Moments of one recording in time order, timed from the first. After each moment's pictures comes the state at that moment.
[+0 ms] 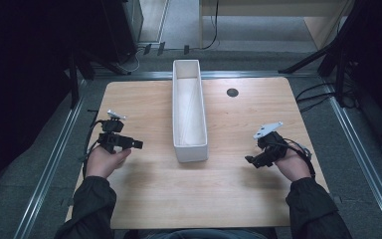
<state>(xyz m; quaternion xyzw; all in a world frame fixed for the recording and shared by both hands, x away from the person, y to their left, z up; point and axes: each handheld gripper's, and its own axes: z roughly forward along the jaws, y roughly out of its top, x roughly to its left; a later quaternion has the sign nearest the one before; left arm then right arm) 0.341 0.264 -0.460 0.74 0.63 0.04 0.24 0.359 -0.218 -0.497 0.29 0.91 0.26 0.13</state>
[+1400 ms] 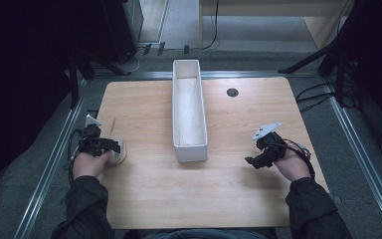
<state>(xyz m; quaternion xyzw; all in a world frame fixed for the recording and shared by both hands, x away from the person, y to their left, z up) 0.343 0.325 -0.496 0.63 0.76 0.04 0.15 0.358 -0.215 -0.499 0.28 0.92 0.25 0.13</state>
